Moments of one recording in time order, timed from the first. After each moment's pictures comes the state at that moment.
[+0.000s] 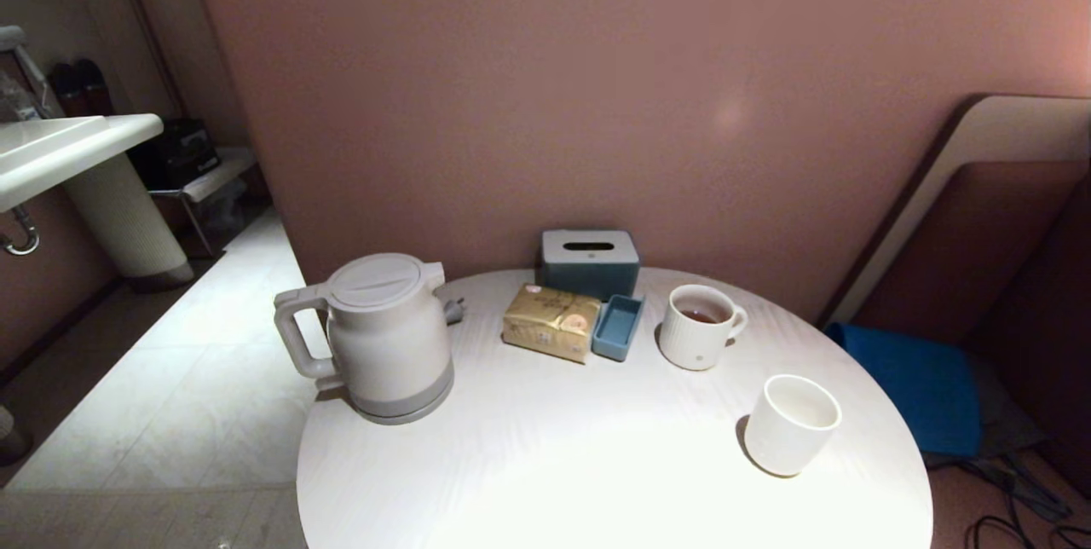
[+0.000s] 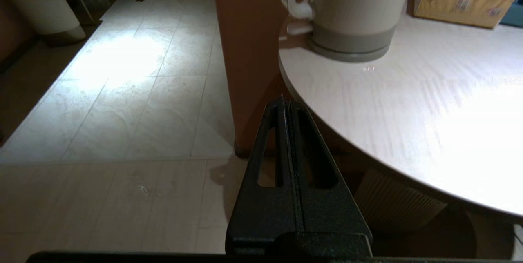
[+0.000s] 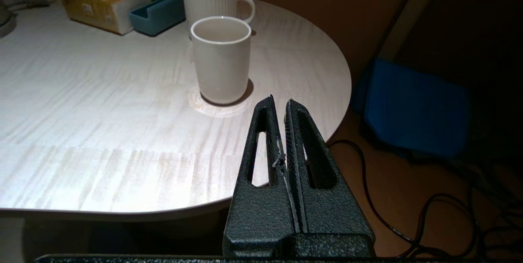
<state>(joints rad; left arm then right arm) 0.02 0.00 -0.03 0.06 0.01 0.00 0.00 0.00 0.00 0.02 0.02 -0.02</state>
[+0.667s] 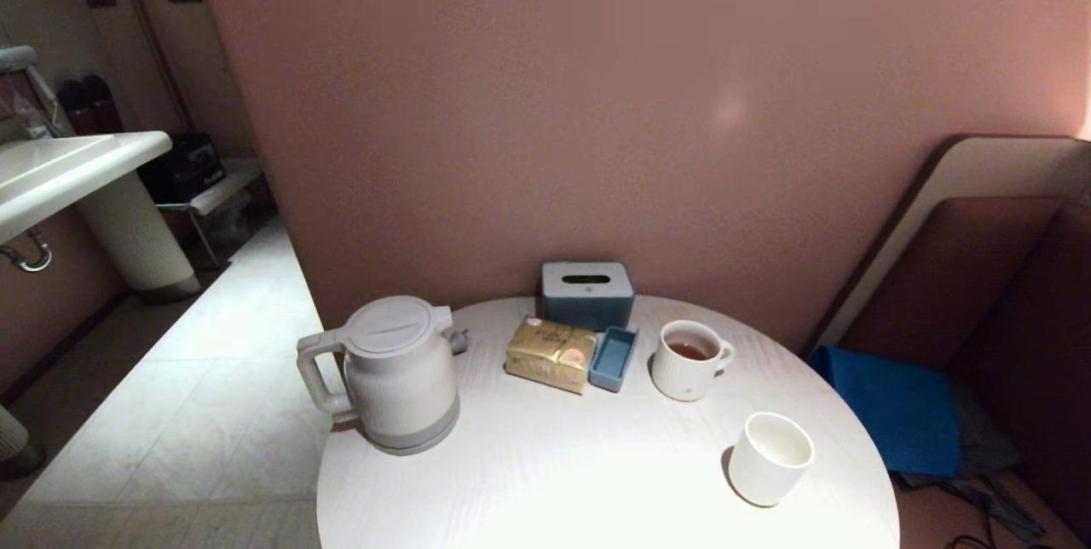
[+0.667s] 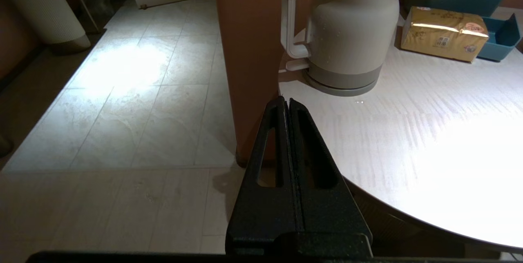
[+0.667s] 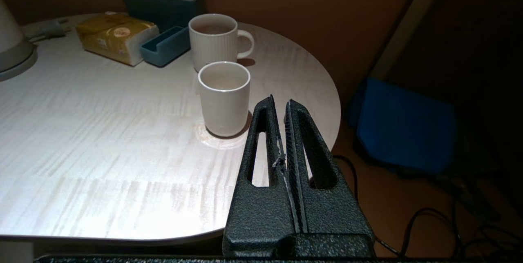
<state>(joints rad) 0.02 0.00 -0.03 0.06 0.01 0.00 0.00 0.00 0.00 0.02 0.02 -0.02</state>
